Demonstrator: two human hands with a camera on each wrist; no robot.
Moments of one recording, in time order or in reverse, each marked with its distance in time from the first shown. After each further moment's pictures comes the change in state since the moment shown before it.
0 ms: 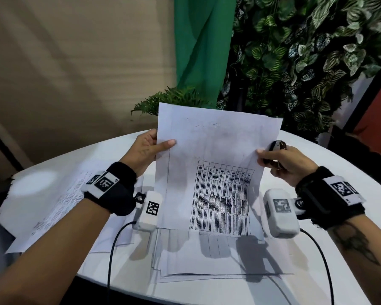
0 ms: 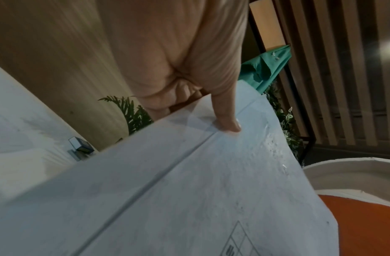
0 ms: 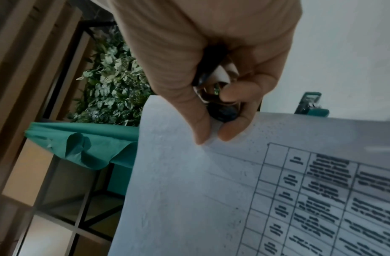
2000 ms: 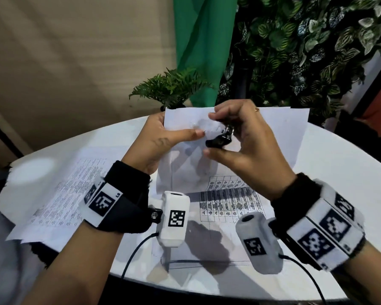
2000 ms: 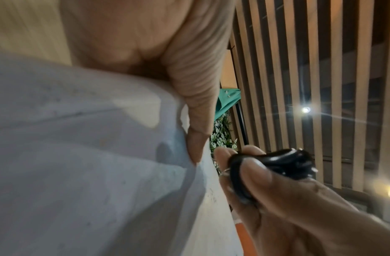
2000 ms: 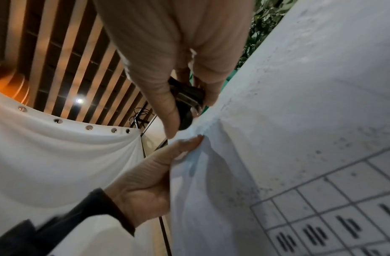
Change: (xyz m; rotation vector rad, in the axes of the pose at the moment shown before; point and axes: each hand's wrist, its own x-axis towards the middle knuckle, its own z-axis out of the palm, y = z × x) left_hand -0.048 0.050 0.063 -0.001 0.028 0.037; right_hand -0.085 -0.013 0.082 -0.401 -0.229 -0.936
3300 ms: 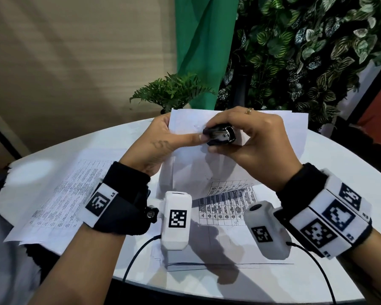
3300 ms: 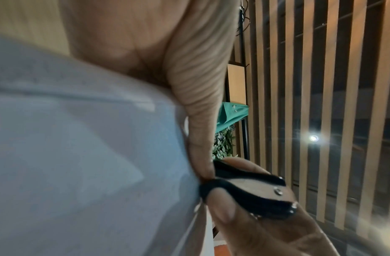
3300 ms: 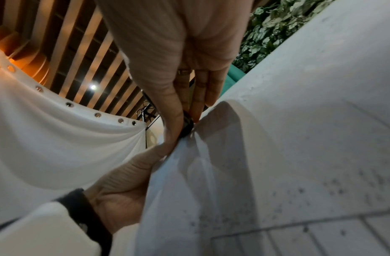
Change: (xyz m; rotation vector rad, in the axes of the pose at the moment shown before) left_hand -0.004 0.007 -0.001 -0.055 -0.168 0.060; right_hand 0.014 -0.002 -0.013 -0.242 -0.007 -0.222
